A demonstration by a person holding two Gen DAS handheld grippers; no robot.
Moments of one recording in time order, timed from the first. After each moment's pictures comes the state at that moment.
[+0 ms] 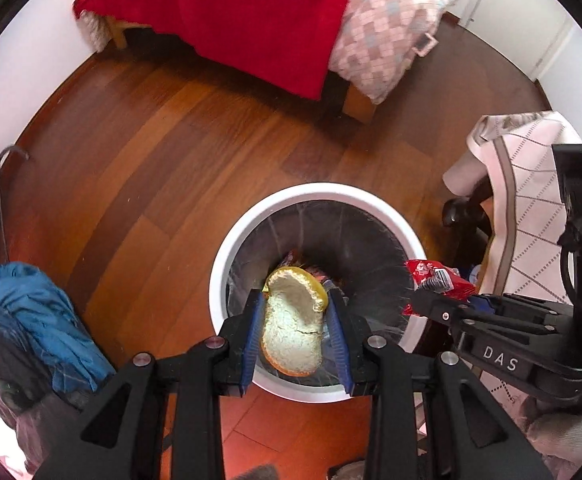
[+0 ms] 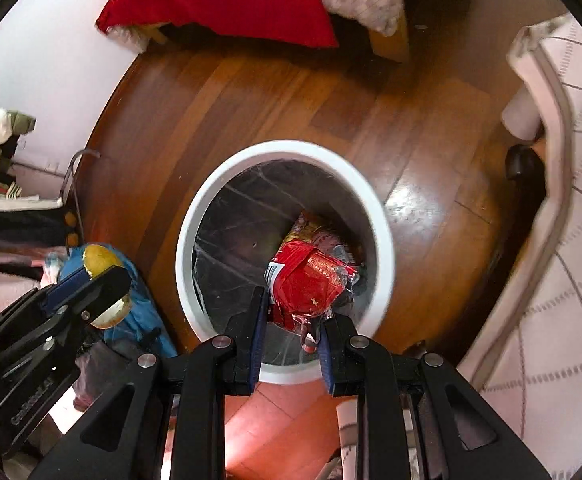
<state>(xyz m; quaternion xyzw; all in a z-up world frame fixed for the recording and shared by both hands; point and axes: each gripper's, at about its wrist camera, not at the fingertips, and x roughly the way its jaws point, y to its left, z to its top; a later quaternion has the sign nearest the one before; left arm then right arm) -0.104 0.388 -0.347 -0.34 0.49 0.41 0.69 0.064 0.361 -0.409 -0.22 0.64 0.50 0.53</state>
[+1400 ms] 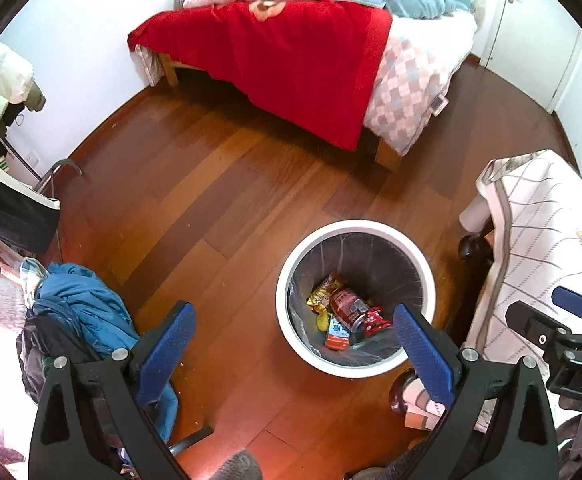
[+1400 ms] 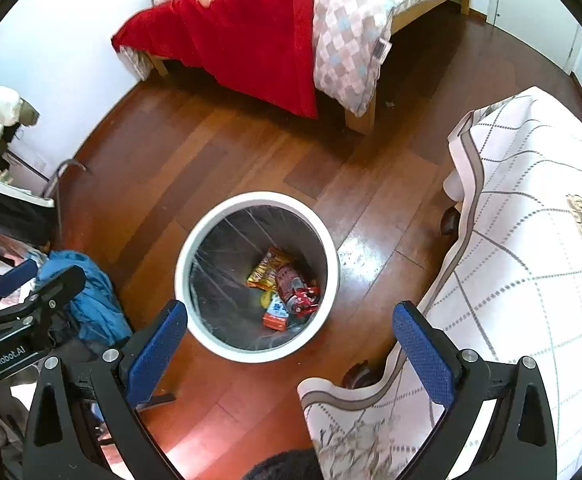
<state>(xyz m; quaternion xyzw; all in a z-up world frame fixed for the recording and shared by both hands) -0.153 0.337 -0.244 -0.28 0.44 0.49 0.70 0.058 0.286 -0.258 -0.23 0.53 0.51 0.64</state>
